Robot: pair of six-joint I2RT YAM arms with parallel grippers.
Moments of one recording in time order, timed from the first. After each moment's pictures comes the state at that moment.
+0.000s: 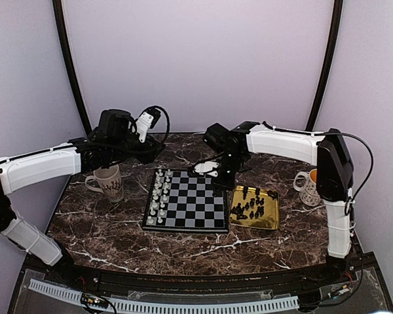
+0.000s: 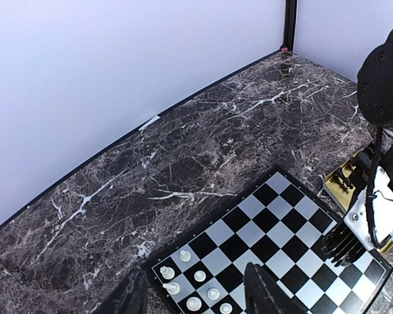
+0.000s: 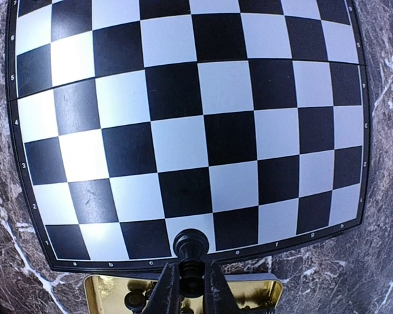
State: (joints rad) left arm -0.64 1.43 1.09 -0.11 -0.06 0.11; right arm 0.82 2.08 1.79 -1.02 -0.11 -0.63
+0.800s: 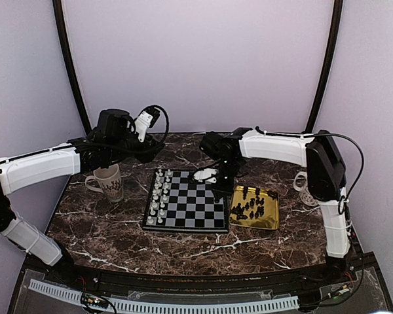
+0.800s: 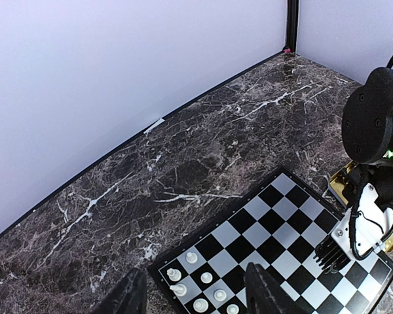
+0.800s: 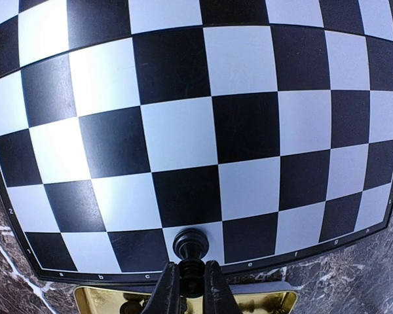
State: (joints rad) left arm -0.64 1.42 1.09 -0.10 -0.07 0.13; right arm 0.82 2.16 1.80 -1.04 -0.07 -0.62
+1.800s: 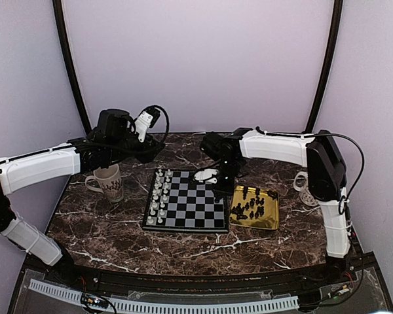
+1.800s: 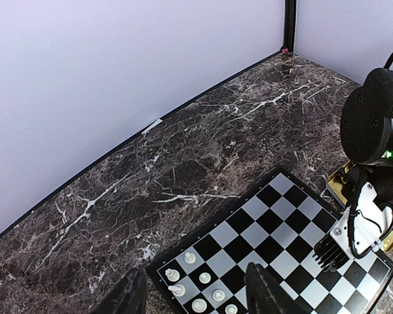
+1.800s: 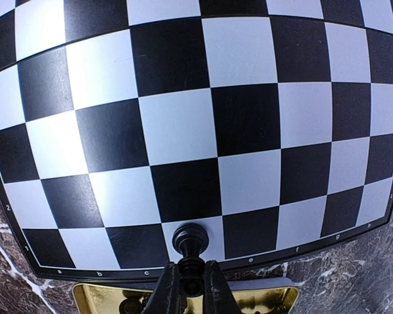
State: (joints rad) left arm -0.64 1.42 1.09 -0.10 -0.06 0.14; right arm 0.82 2.16 1.79 -1.04 -0.04 -0.62
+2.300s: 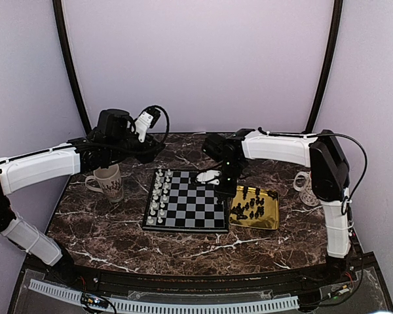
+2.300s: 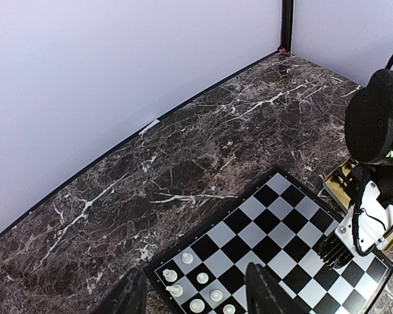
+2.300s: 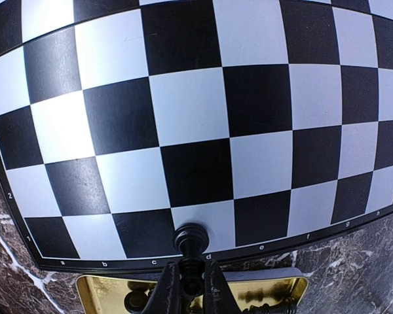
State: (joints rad) left arm -0.64 1.42 1.09 -0.10 -0.05 0.14; right arm 0.82 2.13 1.75 -1.04 -0.04 -0.61
